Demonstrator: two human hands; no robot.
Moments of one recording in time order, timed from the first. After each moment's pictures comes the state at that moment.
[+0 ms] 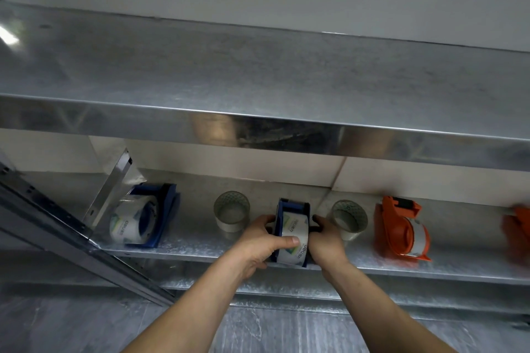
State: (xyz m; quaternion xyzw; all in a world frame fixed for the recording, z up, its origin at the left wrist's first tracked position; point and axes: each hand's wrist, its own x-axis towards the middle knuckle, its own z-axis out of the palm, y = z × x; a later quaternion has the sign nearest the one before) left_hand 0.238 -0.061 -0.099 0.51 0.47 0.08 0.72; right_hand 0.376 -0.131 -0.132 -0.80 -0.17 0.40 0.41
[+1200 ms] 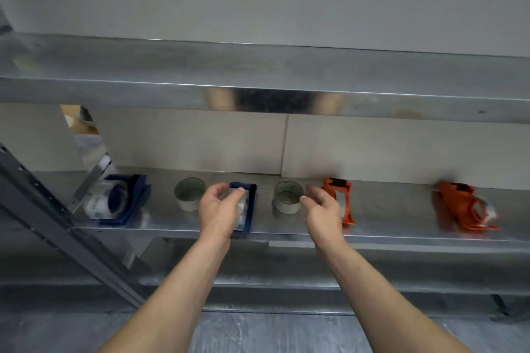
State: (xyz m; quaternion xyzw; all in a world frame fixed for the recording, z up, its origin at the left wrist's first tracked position) left_hand 0.273 -0.171 -0.035 0.48 0.54 0.41 0.56; right_hand 0.423 -0.261 -0.045 -0.73 -0.20 0.29 0.59
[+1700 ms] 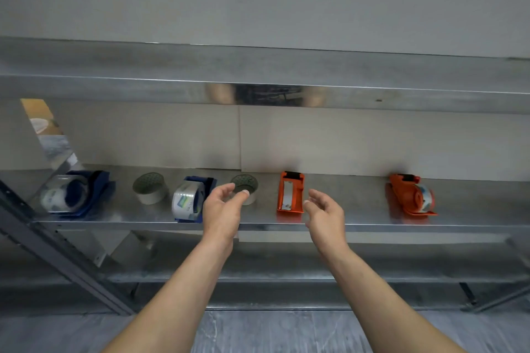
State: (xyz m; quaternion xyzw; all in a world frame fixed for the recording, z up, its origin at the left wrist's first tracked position) left_hand 0.360 -0.270 -0.030 0.48 0.52 0.39 0.59; right_hand 0.505 -0.366 -0.043 -0.73 -0.17 0.28 0.60
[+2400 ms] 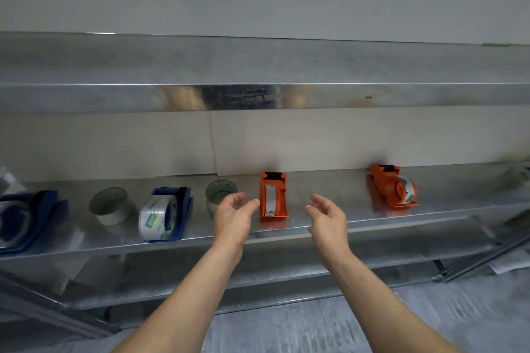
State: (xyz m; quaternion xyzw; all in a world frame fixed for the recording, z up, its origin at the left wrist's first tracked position) left_hand 0.416 -0.252 -0.060 0.52 0.49 0.30 0.63; right_hand 0.544 -0.360 -0.069 -0.76 -0.12 0.25 0.59
